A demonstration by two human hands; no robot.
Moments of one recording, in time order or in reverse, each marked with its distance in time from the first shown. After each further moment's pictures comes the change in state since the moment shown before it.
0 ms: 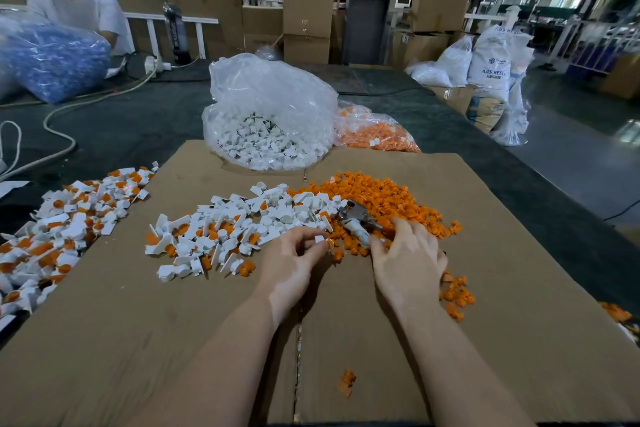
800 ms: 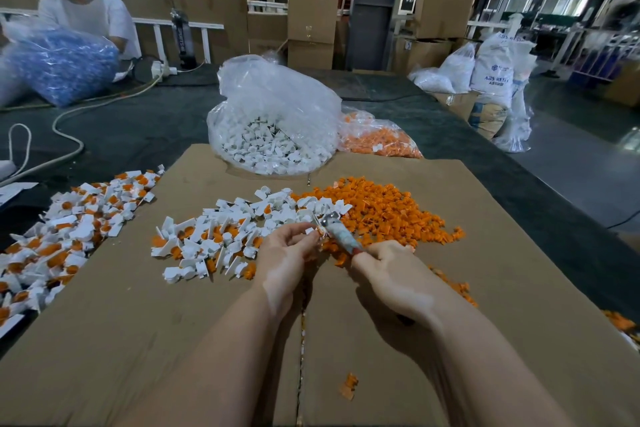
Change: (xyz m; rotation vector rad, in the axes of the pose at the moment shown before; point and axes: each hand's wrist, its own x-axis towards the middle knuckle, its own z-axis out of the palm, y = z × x) left_hand 0.011 0.004 -0.002 -0.461 0.105 -0.205; right_hand -0.002 -0.021 -0.038 0.171 -0.612 -0.140
